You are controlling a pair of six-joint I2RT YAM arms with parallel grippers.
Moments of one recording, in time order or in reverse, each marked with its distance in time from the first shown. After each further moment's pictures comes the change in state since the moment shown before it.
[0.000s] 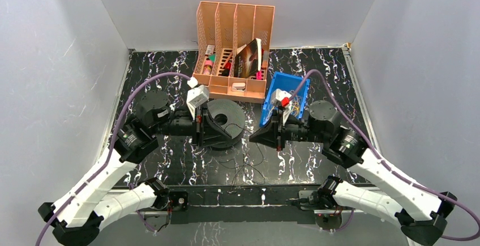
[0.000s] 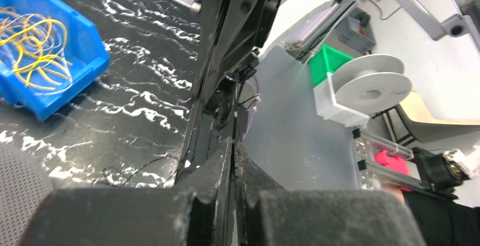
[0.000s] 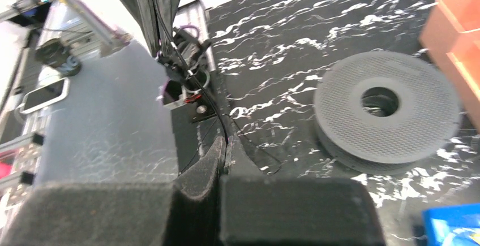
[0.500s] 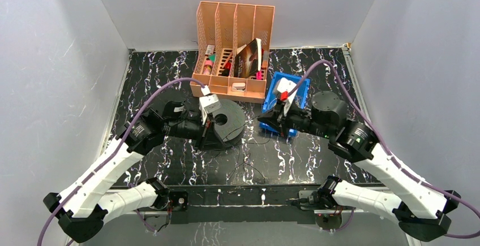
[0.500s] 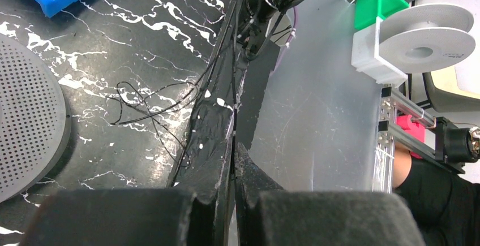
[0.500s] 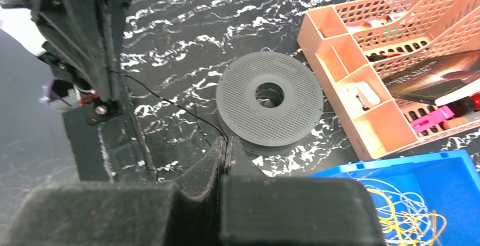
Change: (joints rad) left arm 0.000 0.094 0.076 -0.422 -0.101 0.220; right arm 0.005 0.045 0.232 -0.251 0.331 -0.272
